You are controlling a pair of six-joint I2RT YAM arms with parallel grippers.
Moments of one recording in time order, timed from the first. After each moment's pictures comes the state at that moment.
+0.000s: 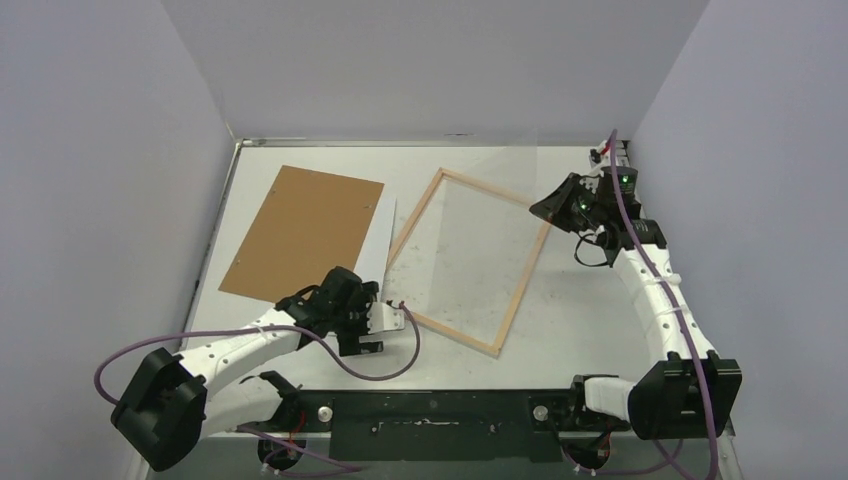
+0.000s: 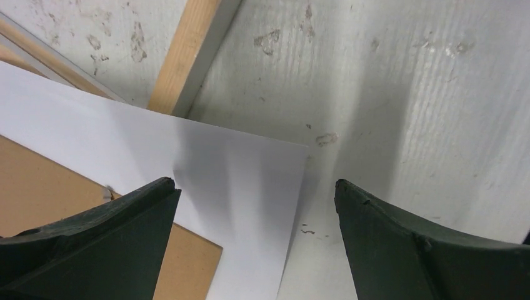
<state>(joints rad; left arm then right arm) -0.67 1.10 0.52 -0.43 0.20 0.78 0.02 1.24 1.09 -0.44 -0.41 0.58</state>
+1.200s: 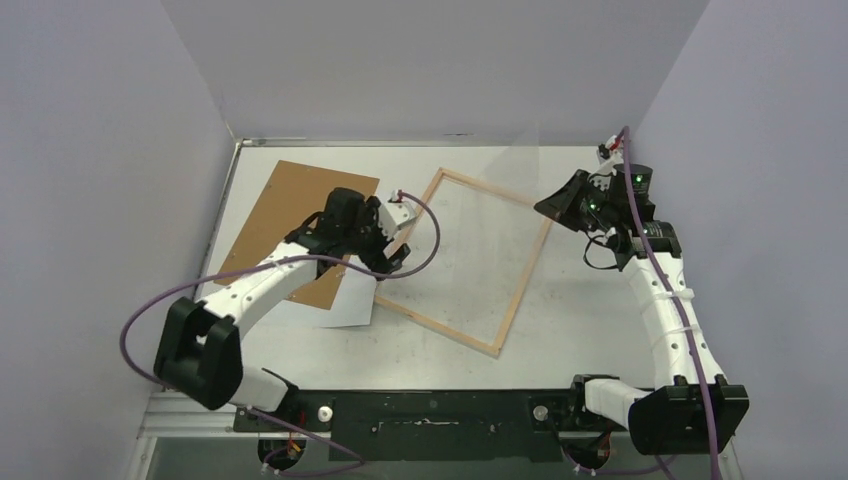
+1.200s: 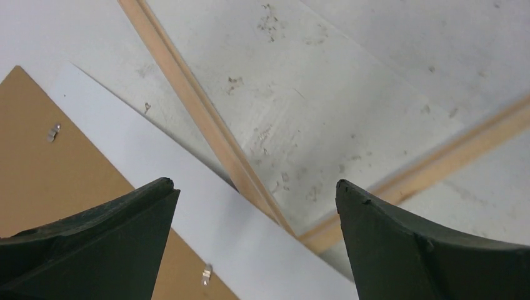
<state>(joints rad) -0.49 1.36 0.99 -0.39 0.35 0.45 0.01 1.16 1.14 -0.54 -0.44 0.54</state>
